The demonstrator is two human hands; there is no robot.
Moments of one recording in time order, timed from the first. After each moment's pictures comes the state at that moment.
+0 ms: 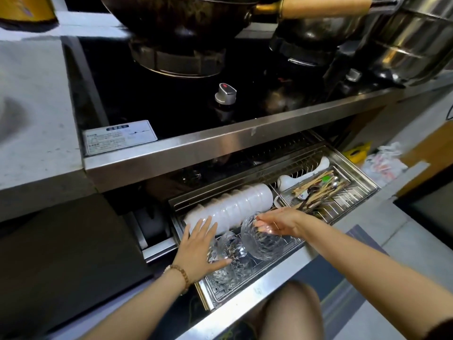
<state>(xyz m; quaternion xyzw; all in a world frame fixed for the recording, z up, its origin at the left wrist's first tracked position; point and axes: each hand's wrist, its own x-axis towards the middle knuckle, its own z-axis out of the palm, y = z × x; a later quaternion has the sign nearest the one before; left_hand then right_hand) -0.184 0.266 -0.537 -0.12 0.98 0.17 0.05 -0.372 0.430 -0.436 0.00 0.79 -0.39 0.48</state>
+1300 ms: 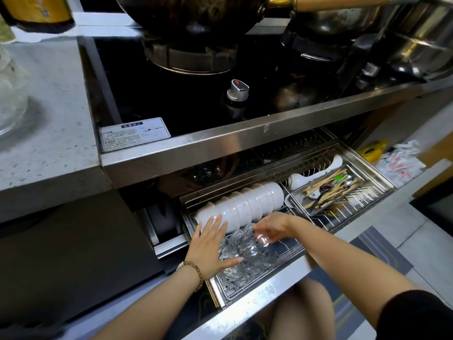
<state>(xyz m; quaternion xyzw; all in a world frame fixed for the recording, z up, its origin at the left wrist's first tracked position) -0.186 0.267 -0.541 -0.12 0.98 0.15 0.07 -0.361 0.400 -0.464 -0.10 0.80 -0.23 0.55</state>
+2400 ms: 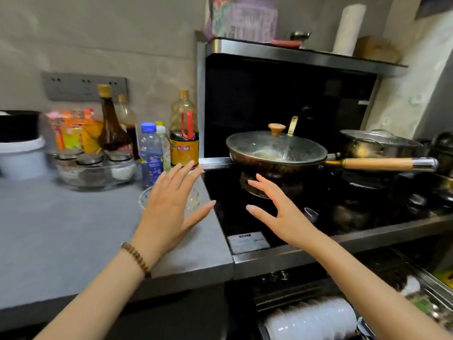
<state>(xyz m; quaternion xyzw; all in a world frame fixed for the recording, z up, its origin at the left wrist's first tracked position) -0.028 0.101 -0.171 -0.20 0.91 0.02 -0.37 -0.231 0.243 -0.186 -0.58 0.70 -0.41 0.05</state>
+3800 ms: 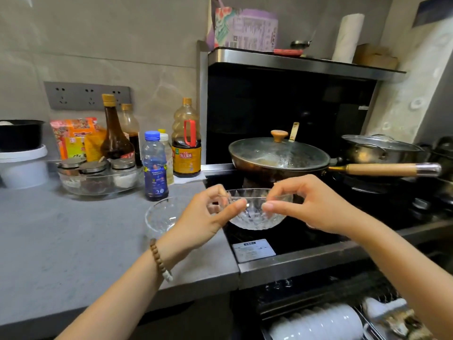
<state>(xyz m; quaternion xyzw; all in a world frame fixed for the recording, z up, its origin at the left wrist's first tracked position) -0.065 0.118 -0.167 -0.08 0.77 0.55 -0.32 -0.211 0.277 -0.107 -0.67 0.65 -0.36 0.05</state>
